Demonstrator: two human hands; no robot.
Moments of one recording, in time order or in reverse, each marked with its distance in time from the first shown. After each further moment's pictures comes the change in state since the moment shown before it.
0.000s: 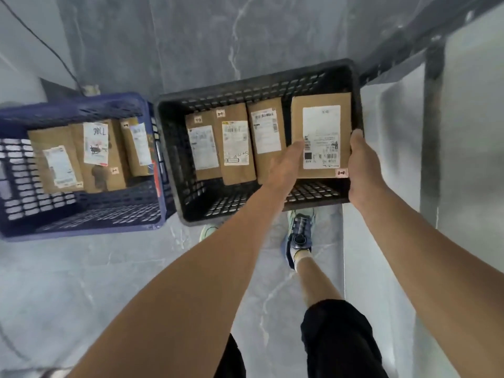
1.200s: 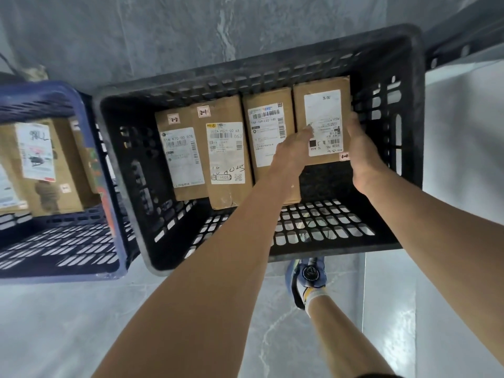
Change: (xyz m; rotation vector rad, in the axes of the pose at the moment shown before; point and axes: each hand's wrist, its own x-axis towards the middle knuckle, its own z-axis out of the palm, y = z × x) left_hand 0.186 0.008 -0.007 0.077 0.026 -0.062; right_hand 0.195 0.029 0.054 -0.096 -0.164 -0.030
